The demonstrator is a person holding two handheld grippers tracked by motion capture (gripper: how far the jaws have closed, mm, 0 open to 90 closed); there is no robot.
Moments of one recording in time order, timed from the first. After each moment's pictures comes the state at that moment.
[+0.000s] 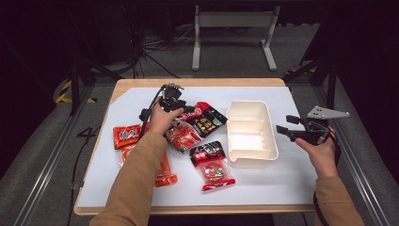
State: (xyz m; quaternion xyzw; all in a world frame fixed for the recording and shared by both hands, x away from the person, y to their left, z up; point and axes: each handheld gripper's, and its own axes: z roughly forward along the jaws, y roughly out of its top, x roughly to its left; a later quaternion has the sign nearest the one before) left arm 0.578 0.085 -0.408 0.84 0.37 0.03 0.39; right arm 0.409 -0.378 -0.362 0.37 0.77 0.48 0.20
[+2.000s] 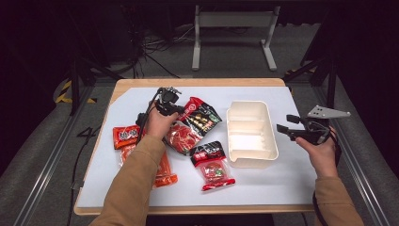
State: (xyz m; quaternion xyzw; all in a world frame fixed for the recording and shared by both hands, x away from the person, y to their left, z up) left arm 0.549 0.094 -0.394 0.85 0.38 0.09 0.34; right arm 0.406 -0.376 -0.357 0.37 0.77 0.48 0.21
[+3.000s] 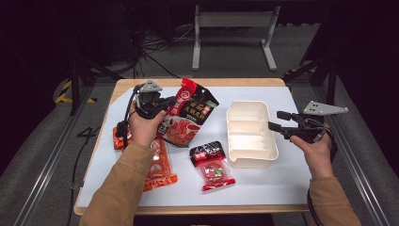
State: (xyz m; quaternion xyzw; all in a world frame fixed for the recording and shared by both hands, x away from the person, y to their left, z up) left arm 0.470 0.134 -0.324 0.78 0.35 0.17 0.48; right arm 0.395 -0.340 -0.325 0.33 0.77 0.52 0.18
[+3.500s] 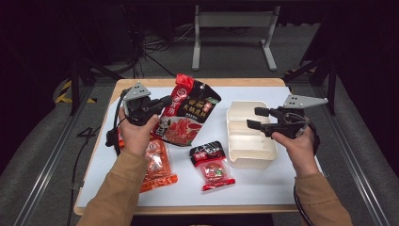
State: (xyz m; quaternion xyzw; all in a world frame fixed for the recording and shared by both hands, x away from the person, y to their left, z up) left arm 0.429 0.146 -0.303 0.75 0.32 0.18 0.55; right arm 0.397 -0.278 -0.299 0.28 0.78 0.54 0.13
